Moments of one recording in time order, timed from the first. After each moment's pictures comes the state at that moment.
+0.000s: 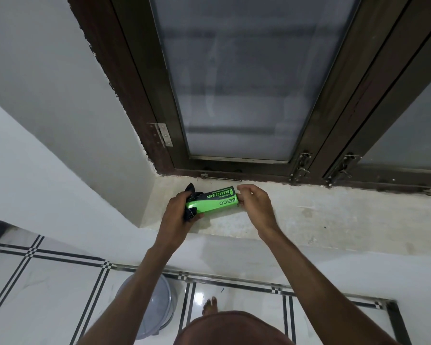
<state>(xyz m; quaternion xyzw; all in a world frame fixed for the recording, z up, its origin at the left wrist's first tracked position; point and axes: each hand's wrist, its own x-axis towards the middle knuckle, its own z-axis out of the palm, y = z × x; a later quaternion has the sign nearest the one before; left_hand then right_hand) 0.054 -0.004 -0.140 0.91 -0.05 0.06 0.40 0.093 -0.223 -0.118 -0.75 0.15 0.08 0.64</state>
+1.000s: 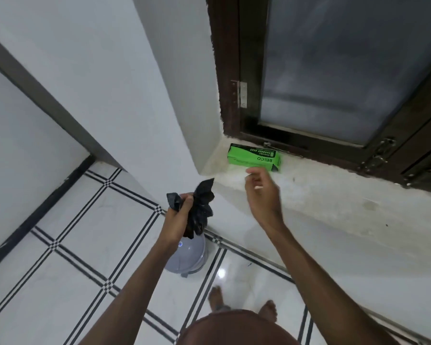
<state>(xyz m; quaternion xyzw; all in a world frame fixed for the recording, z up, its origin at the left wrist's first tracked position) -0.109 0.040 -0.106 0.67 0.31 0.06 0.67 0.004 -0.139 -0.100 -0.80 -0.07 0.03 0.59</state>
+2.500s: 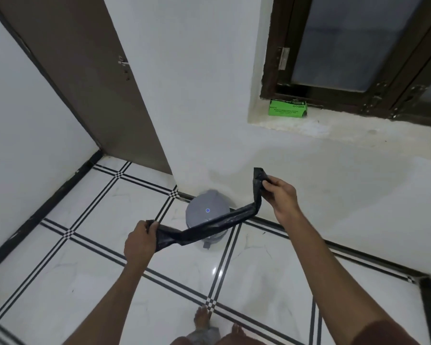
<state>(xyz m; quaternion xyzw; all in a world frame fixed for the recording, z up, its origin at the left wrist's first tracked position) -0.485 0.228 -0.153 0.85 0.43 0.01 0.30 -0.293 -0.071 -0.114 -0.57 0.14 0.15 0.79</state>
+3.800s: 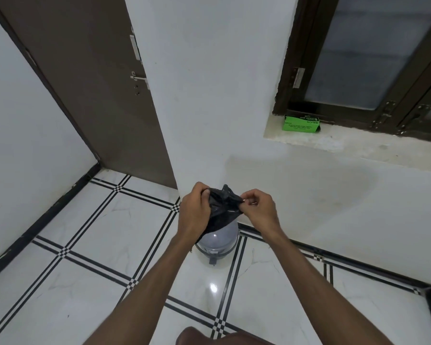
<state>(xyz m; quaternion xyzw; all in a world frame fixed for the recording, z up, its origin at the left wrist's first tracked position) -0.402 0.217 -0.082 0.87 0.12 0.19 0.43 -0.347 0.048 -0.091 -0.81 0.00 0.09 0.58</state>
